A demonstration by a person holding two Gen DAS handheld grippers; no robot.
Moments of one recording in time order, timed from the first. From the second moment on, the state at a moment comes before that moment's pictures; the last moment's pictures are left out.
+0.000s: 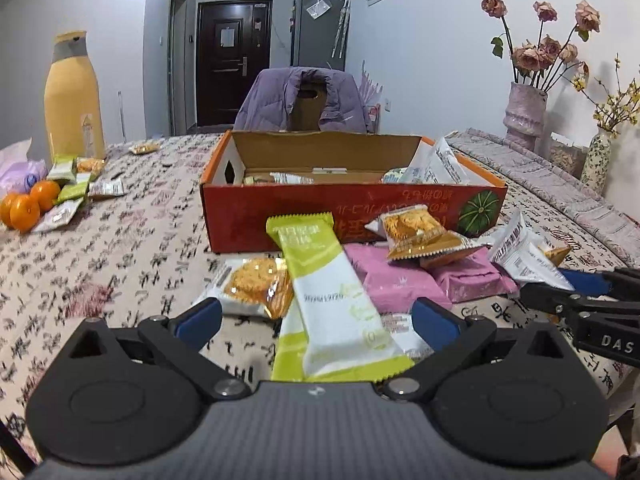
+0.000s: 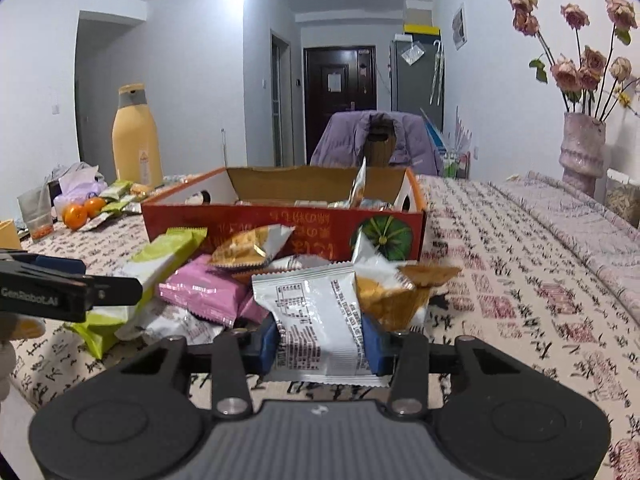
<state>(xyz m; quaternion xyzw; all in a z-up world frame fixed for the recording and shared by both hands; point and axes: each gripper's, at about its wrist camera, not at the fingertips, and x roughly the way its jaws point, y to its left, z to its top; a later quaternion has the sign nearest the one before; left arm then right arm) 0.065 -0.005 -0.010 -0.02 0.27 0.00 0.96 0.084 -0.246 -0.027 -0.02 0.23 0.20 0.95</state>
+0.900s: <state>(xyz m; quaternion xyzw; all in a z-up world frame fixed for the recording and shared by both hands) 0.113 -0.010 -0.017 -0.04 0.32 0.04 0.95 0.099 -0.249 -0.014 -0.01 0.18 0.19 0.96</state>
